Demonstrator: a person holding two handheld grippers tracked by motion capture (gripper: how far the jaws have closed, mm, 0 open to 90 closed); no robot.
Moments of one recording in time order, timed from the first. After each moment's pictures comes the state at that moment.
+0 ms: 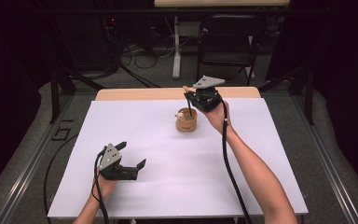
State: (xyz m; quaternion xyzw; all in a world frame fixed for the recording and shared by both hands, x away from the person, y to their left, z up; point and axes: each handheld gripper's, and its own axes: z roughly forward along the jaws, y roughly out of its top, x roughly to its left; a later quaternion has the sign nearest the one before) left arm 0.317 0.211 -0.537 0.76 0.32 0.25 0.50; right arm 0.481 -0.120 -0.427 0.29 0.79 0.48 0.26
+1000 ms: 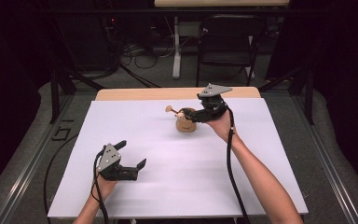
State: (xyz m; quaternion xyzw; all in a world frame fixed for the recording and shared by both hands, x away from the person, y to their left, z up) left arm 0.311 0.209 -0.528 0.75 0.31 0.26 0.52; right arm 0.453 -0.136 -0.435 0.28 0.79 0.50 0.23
